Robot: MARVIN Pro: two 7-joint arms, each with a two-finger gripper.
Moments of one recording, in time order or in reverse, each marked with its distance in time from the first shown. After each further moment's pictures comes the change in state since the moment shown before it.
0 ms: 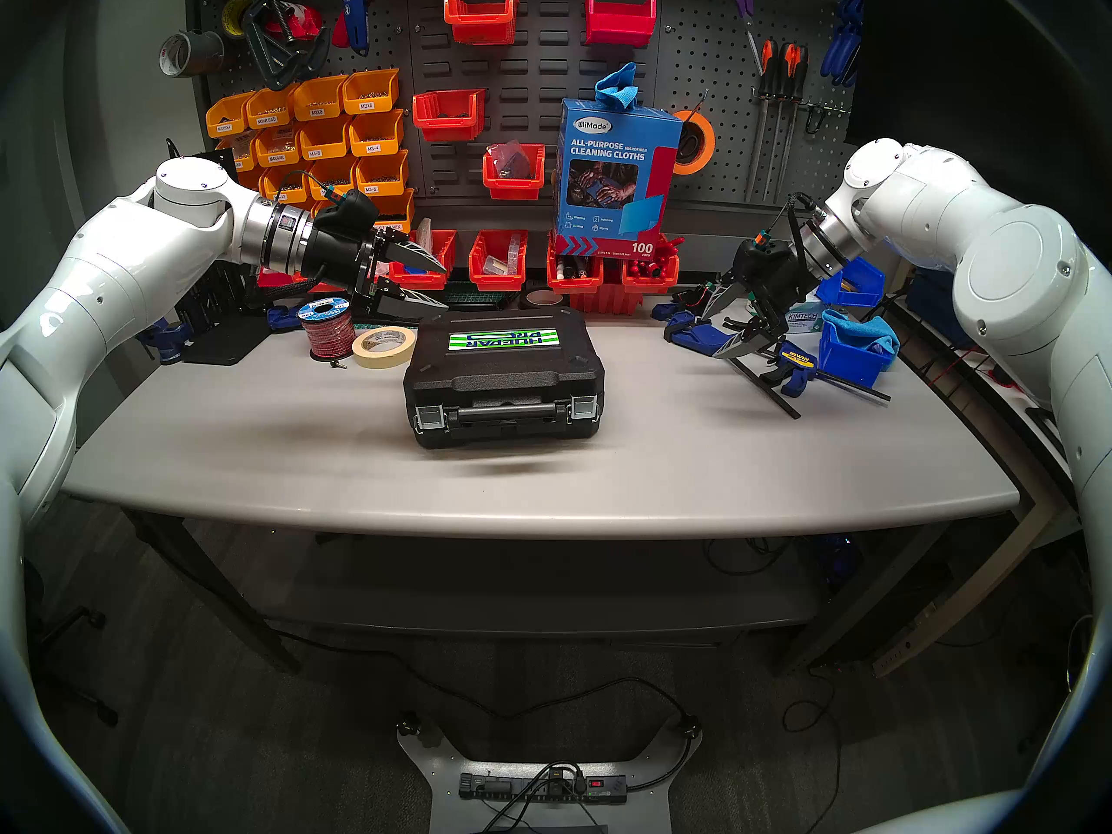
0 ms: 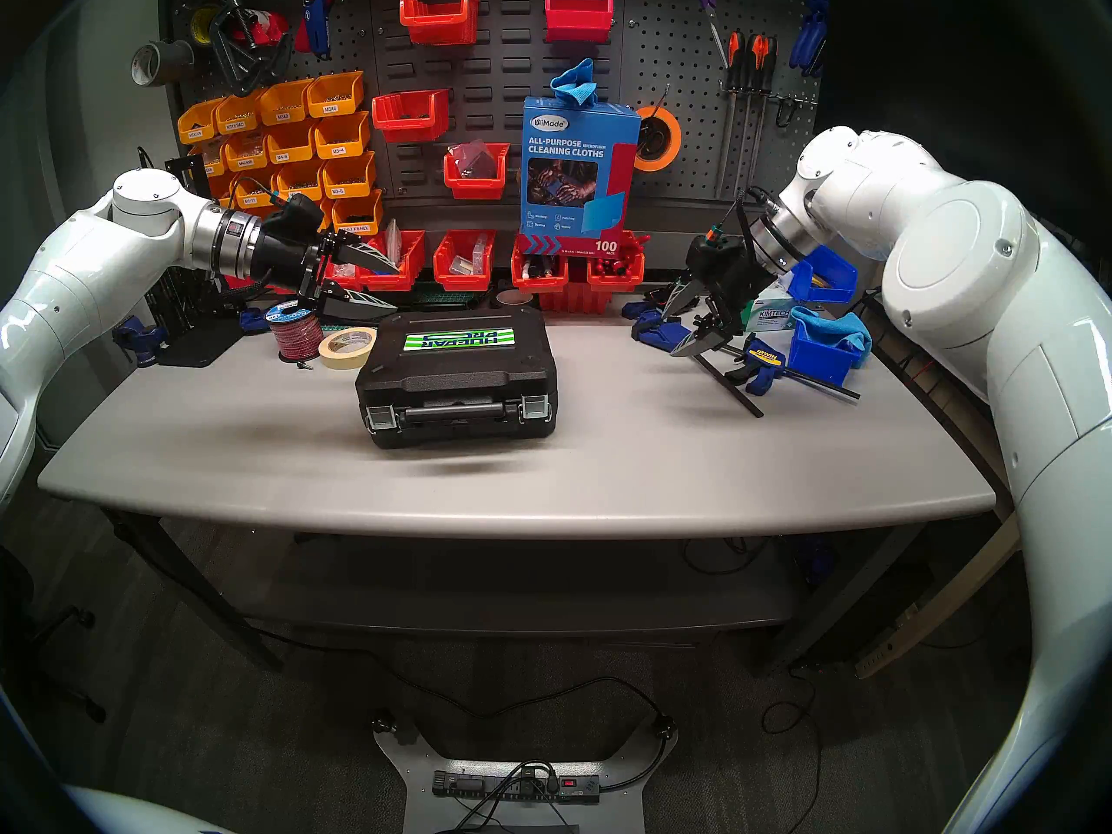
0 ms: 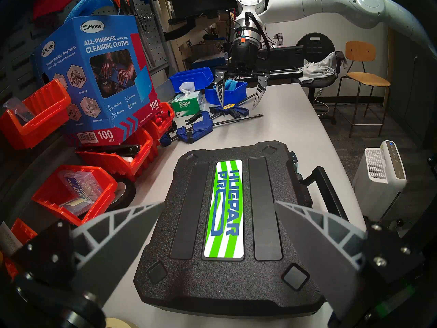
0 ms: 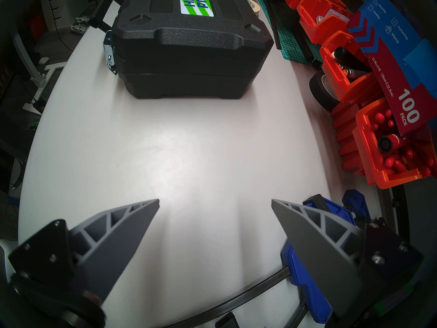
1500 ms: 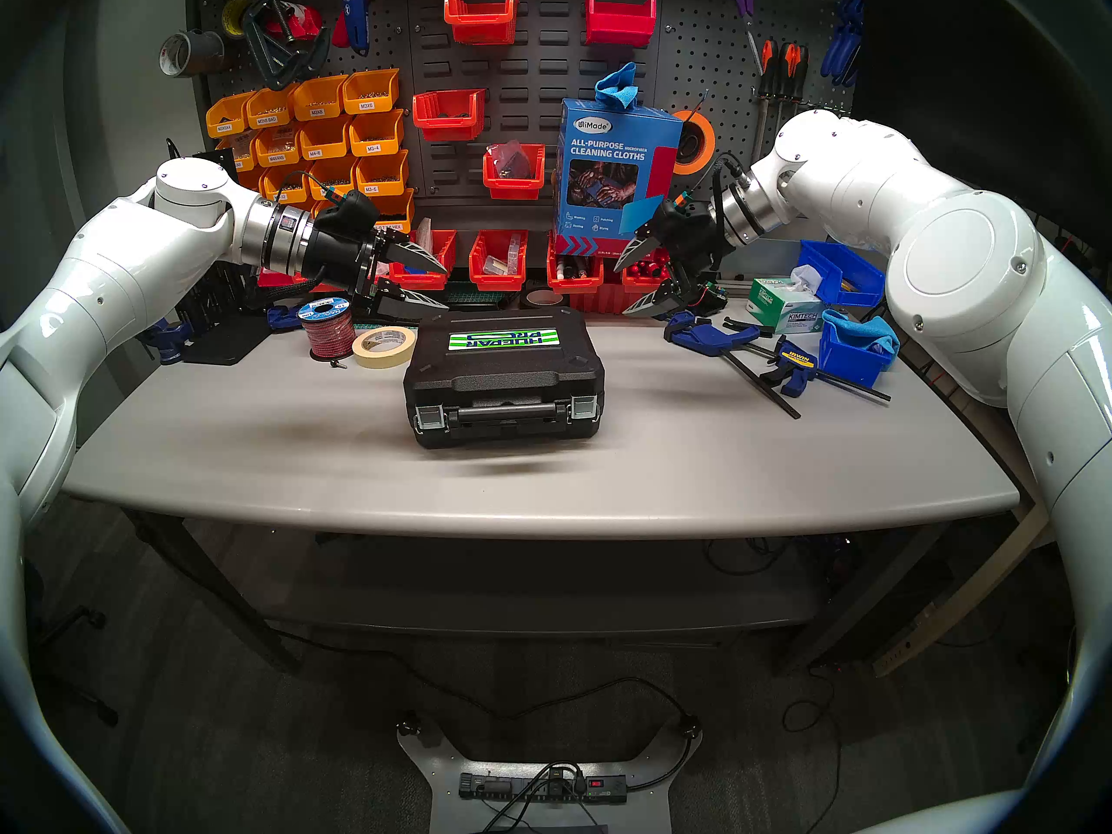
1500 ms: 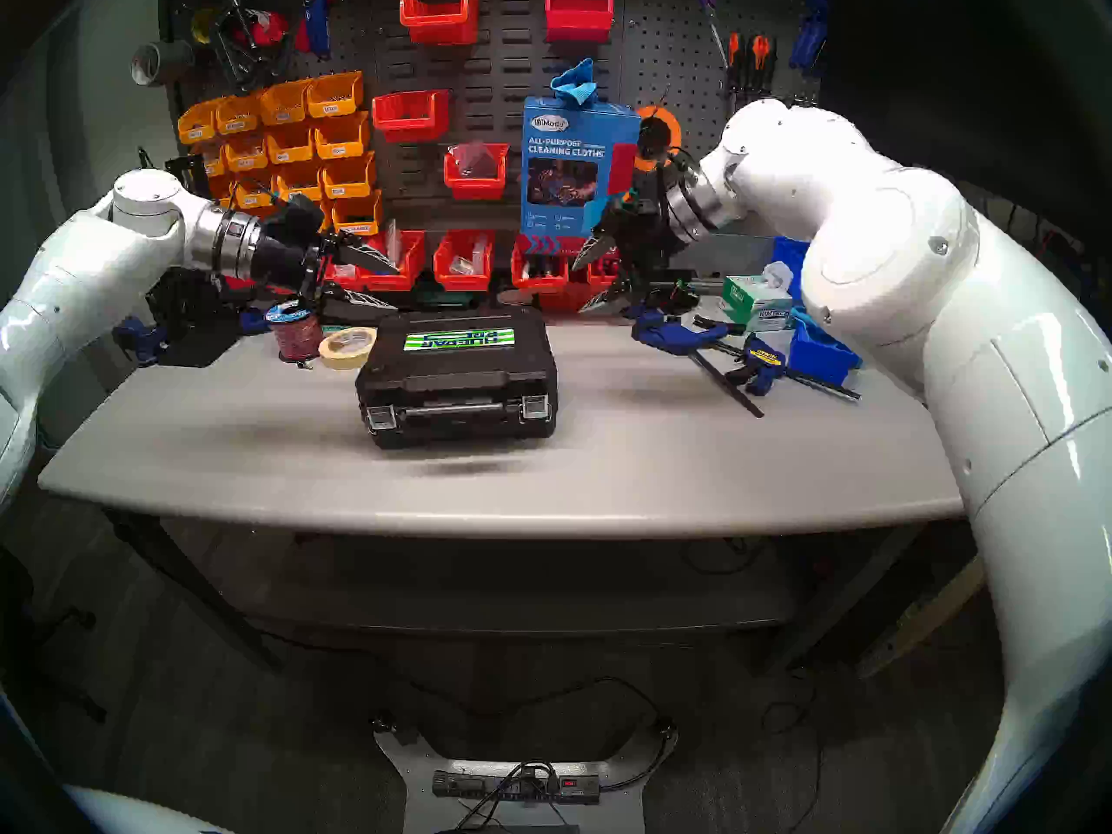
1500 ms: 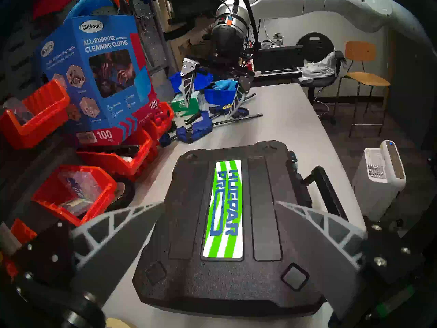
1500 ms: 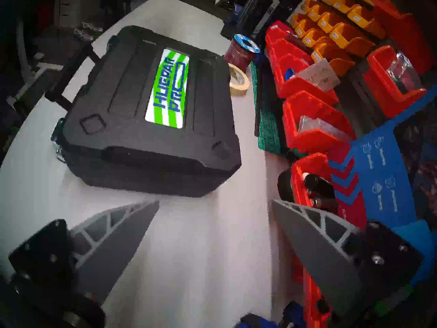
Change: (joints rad) left arm 0.002 0.001 0.000 -0.002 0.000 0.000 0.000; right arm -0.038 -0.192 0.126 0.098 0.076 -0.086 -0.091
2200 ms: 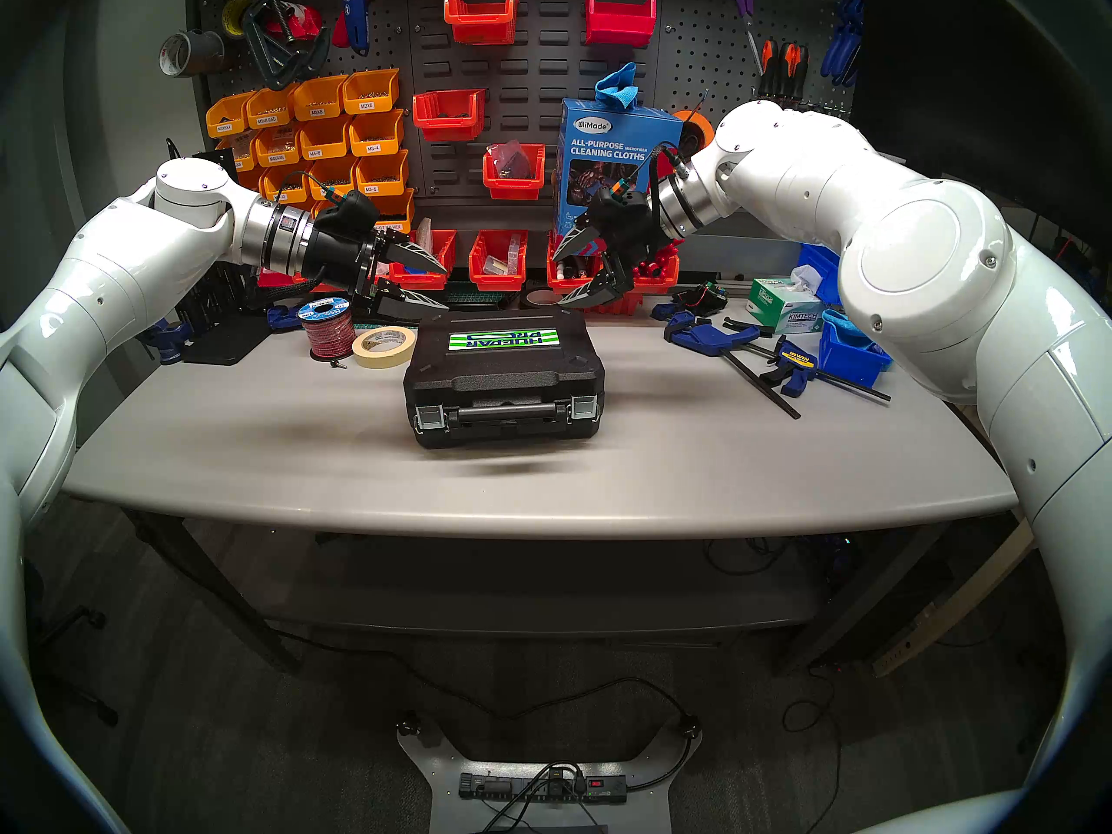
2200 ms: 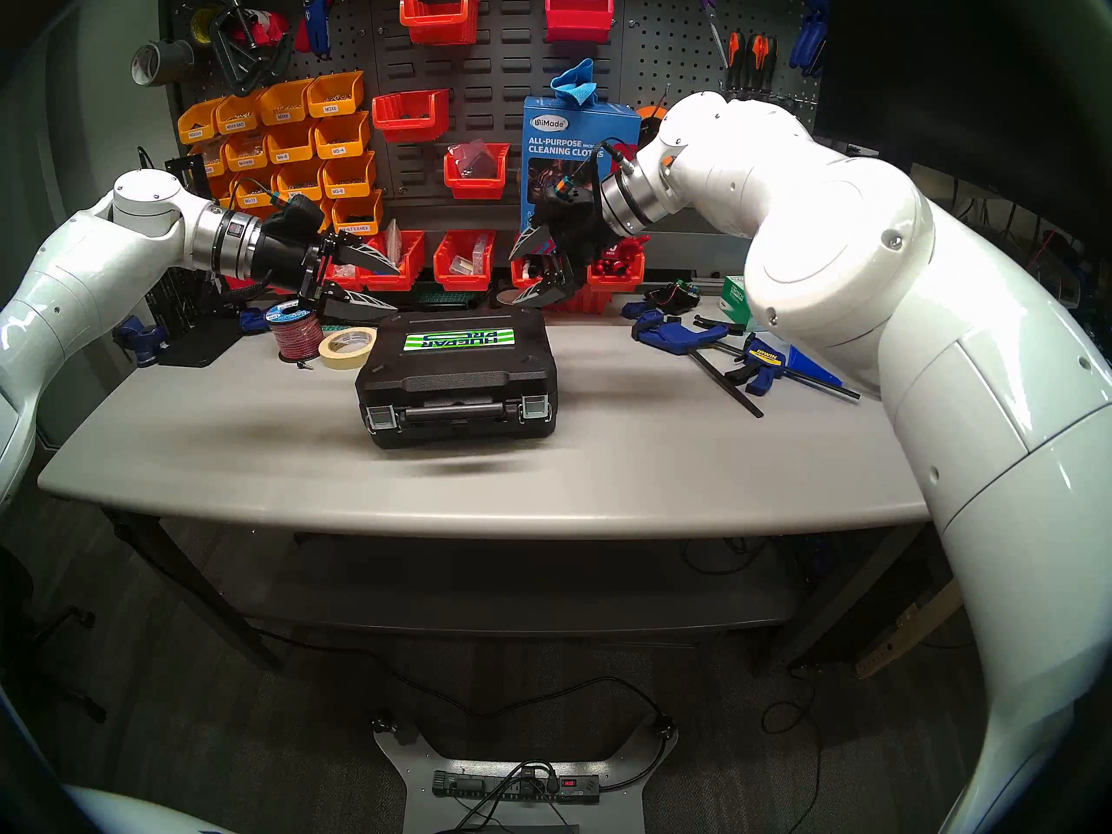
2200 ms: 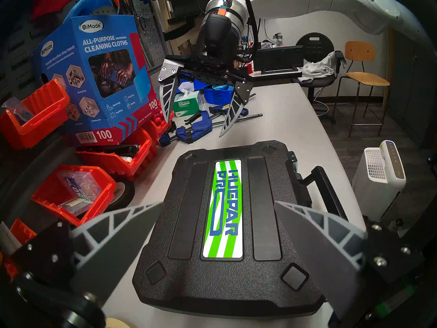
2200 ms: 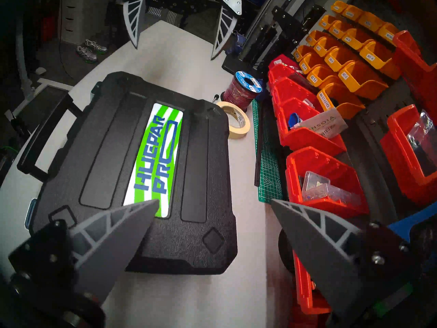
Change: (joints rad) left arm 0.001 0.000 0.000 -0.001 0.000 0.000 0.000; right arm -0.016 -0.107 0.059 0.002 0.039 0.041 -0.041
